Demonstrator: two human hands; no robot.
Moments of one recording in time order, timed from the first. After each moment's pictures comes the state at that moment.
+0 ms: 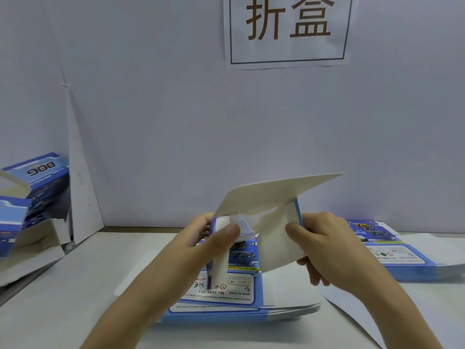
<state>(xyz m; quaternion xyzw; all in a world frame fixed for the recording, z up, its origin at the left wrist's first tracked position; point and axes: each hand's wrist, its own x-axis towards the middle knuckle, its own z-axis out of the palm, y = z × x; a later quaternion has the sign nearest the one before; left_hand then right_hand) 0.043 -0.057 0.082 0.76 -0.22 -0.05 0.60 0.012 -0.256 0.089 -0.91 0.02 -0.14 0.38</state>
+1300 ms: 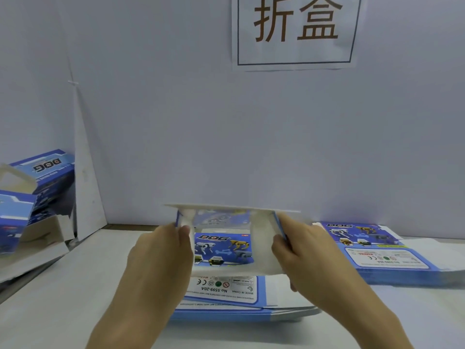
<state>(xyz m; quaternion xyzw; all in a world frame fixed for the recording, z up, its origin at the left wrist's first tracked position) 0.036 -0.044 0.077 0.90 0.00 0.26 0.36 0.013 -0.228 0.078 -0.94 -0.07 -0.23 0.25</state>
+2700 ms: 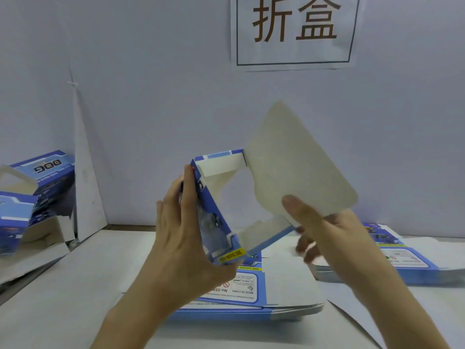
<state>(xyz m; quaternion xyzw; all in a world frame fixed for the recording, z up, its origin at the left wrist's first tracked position) 0.064 -0.045 0.055 0.81 -0.32 0.38 0.33 -0.003 -0.241 0.101 -0.80 -0.01 -0.20 0.57</state>
